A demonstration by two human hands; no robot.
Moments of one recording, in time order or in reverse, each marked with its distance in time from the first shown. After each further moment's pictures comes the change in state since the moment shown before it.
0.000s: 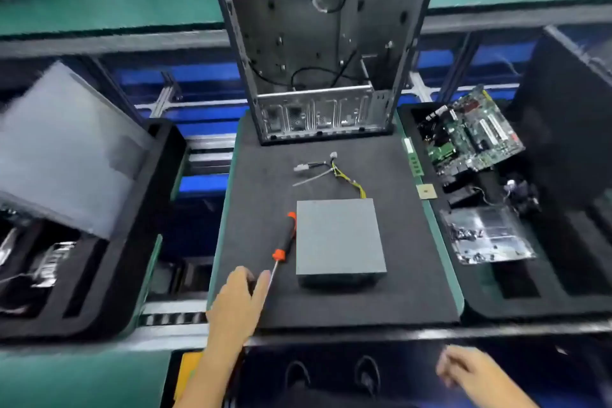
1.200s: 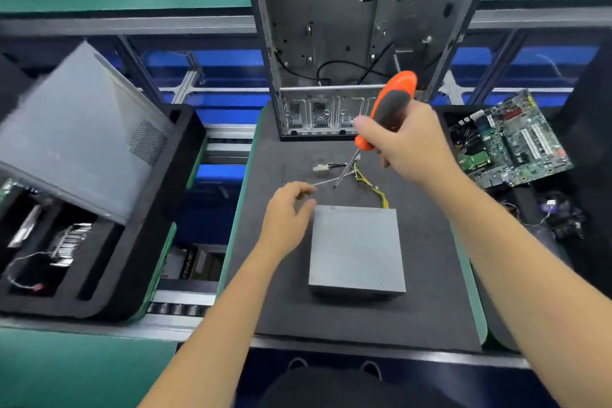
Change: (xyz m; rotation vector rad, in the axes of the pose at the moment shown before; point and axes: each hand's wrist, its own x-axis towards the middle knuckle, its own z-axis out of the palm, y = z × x) left_hand 0.094 0.112 -0.029 -0.457 0.007 0.360; right_hand 0.118 -0.324 -0.068 0.264 0.342 -0.720
